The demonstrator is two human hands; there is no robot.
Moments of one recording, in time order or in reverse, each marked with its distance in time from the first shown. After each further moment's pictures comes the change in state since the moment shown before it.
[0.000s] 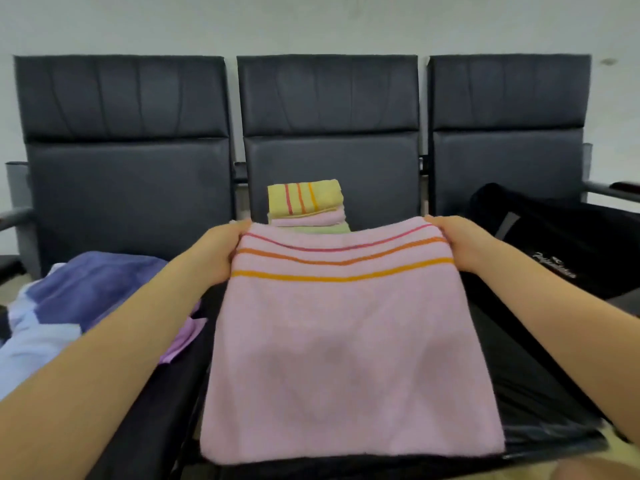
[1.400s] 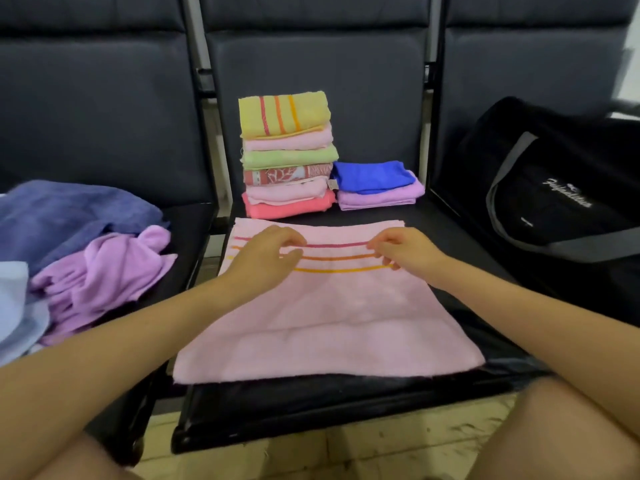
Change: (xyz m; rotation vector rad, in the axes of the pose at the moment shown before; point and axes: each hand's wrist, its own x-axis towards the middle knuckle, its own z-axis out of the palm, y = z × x) left_hand -0.006 -0.137 0.041 1.070 -0.216 0.603; right_hand -0.020 0.125 0.007 -0.871 -0.092 -0.162
